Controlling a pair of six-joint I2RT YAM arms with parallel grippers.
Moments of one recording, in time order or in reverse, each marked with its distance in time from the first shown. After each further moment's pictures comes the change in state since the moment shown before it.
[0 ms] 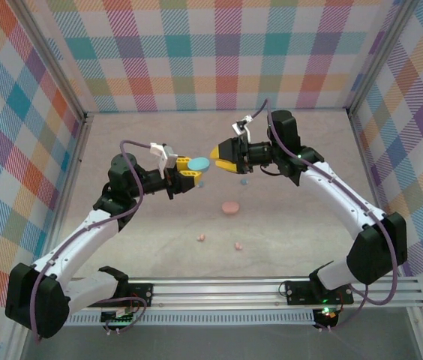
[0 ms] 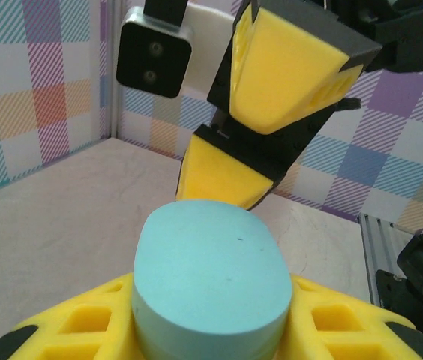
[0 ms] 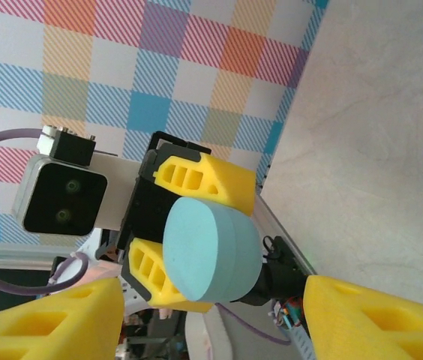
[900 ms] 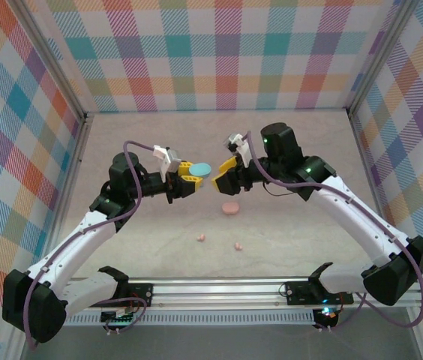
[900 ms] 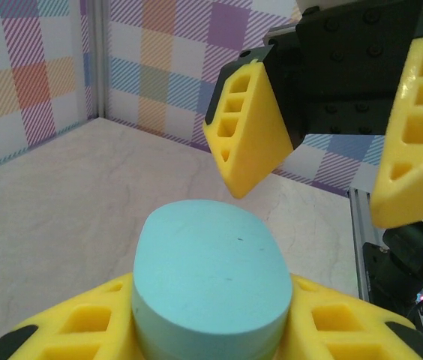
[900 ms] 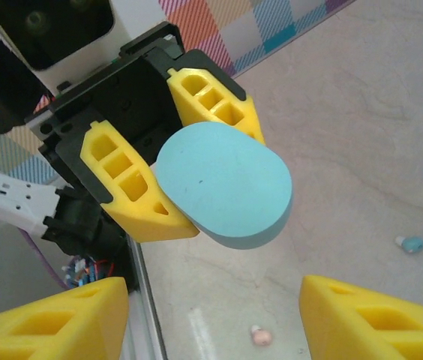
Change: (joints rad) left arm -0.029 -0.032 0.048 -0.179 0.000 0.082; right arm 0.171 -0.150 0.043 -0.349 0.366 -0.857
